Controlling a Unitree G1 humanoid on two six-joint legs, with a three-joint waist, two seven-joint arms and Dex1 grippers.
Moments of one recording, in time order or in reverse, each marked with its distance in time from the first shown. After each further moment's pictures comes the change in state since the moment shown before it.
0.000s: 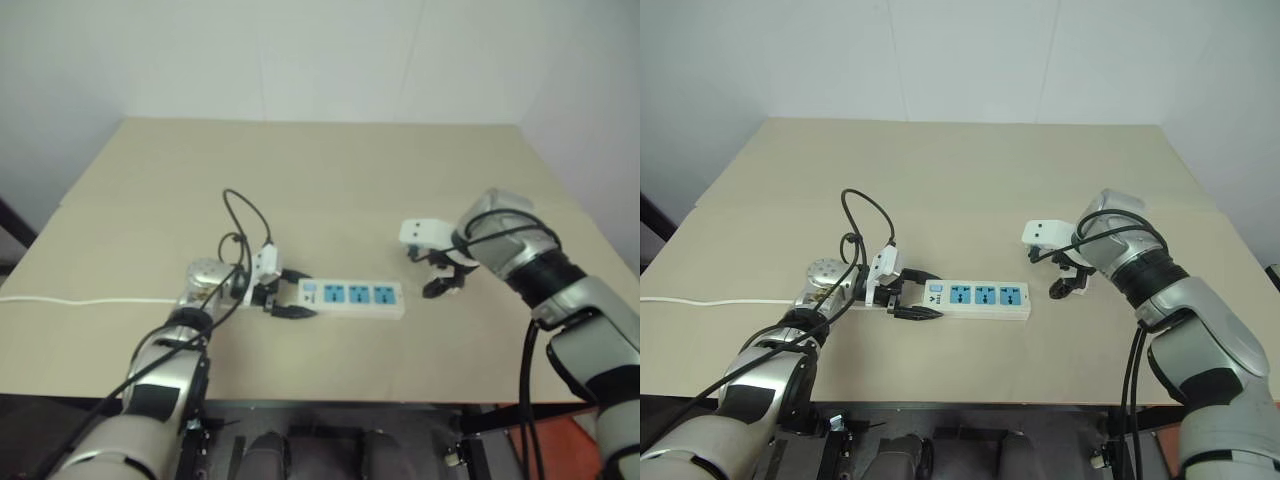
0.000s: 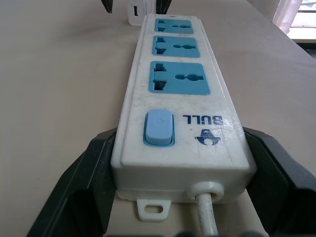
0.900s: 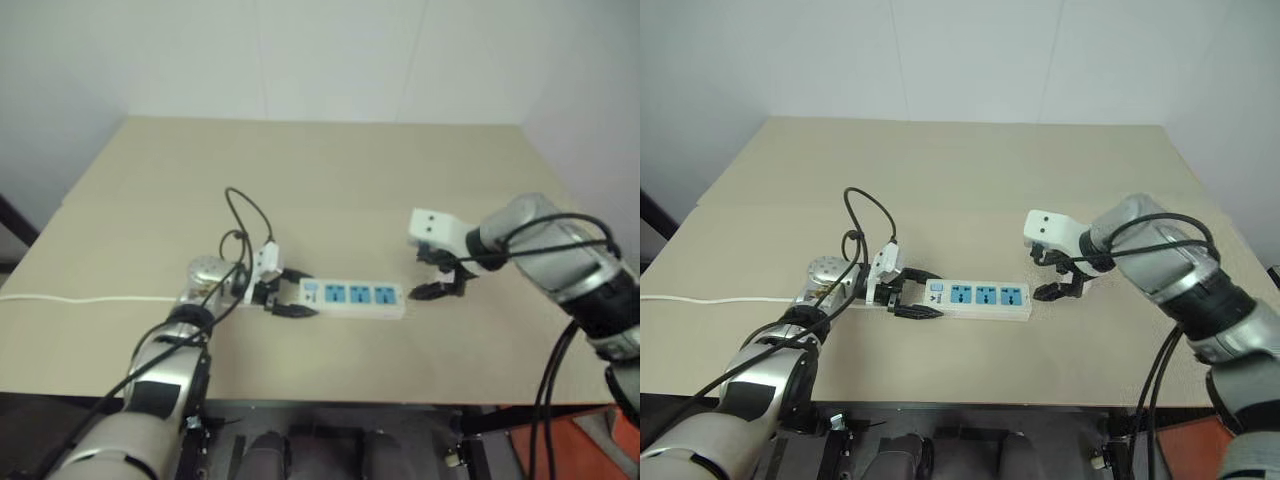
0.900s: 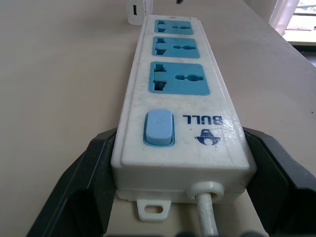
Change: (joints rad) left arm -0.017 -0.004 0.005 0.006 0.003 0.027 -0.023; right arm 0.089 -0.188 -0.069 -0.427 0.324 0.154 -0.150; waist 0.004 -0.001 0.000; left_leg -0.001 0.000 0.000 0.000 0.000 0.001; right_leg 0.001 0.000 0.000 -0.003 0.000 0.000
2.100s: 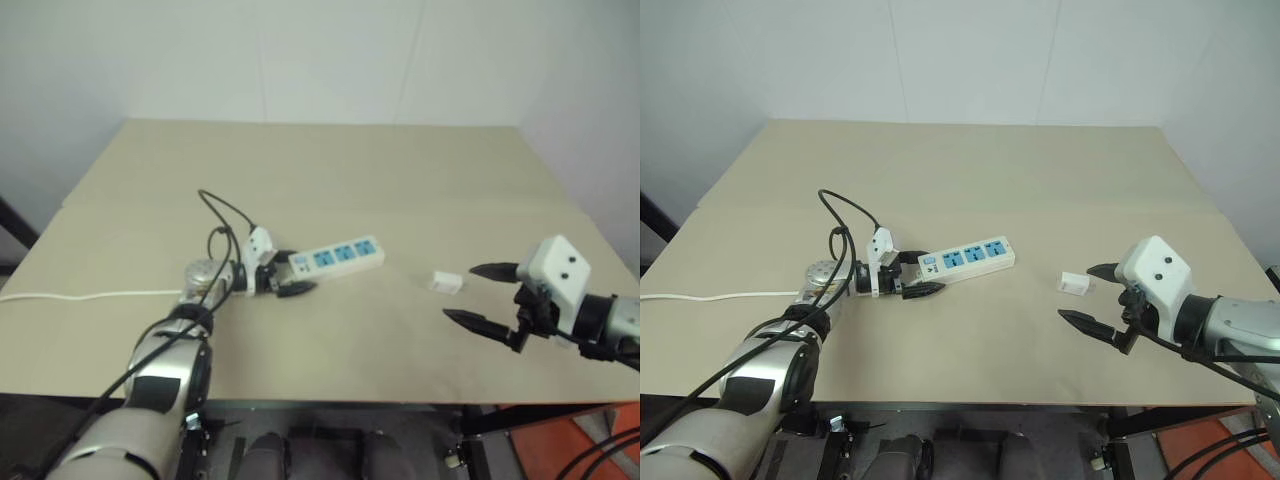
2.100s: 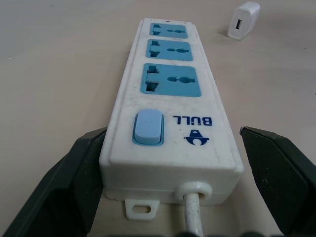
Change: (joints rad) left arm -0.035 -0.005 0.071 0.118 -0.019 0.043 0.294; right arm 1.049 -0.080 -1.080 -0.707 0.529 -0.101 -0.370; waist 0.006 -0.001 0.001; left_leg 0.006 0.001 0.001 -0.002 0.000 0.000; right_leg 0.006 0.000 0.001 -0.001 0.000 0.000
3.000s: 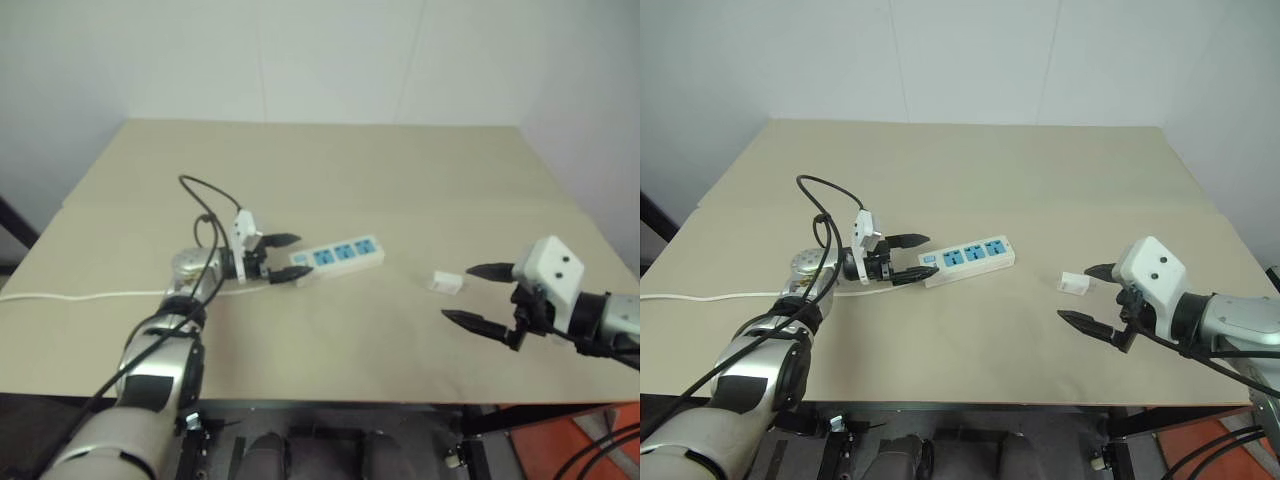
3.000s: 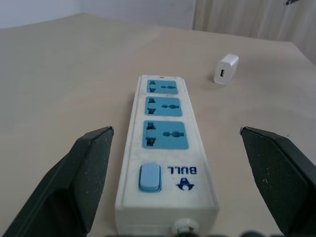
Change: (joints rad) left arm -0.015 0.039 -0.011 -0.071 -0.136 0.030 -0.085; right arm -0.016 0.001 0.033 0.037 -0.034 -0.037 0.035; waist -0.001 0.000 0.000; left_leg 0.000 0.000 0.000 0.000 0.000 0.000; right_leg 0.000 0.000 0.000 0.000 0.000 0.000
